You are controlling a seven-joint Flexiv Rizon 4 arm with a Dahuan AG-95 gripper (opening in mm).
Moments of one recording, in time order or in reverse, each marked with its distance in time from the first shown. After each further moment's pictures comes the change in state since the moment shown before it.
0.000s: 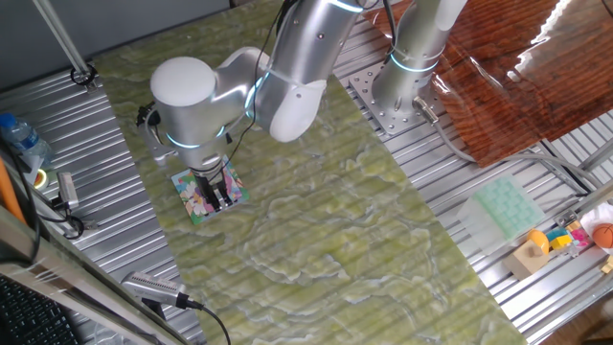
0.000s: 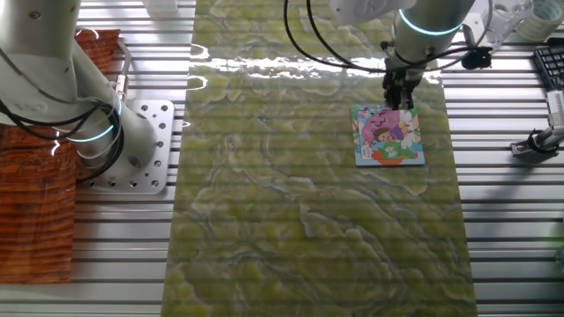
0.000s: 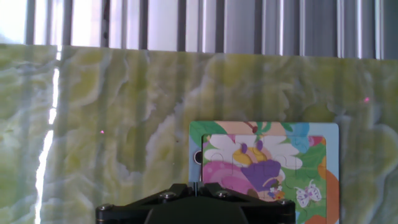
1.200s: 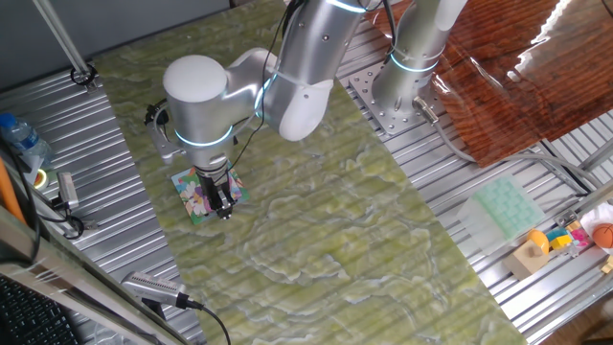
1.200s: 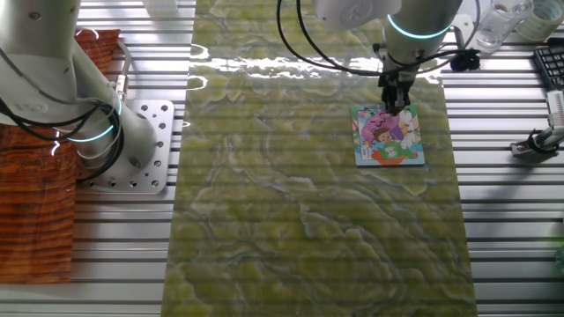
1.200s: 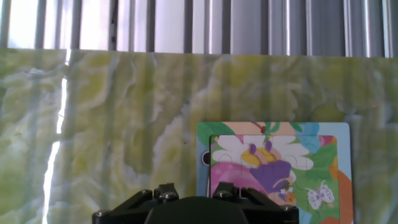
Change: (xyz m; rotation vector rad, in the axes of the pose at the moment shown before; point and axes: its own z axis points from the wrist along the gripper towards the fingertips) arm 0.001 0.008 0.004 -0.020 -0.036 0.016
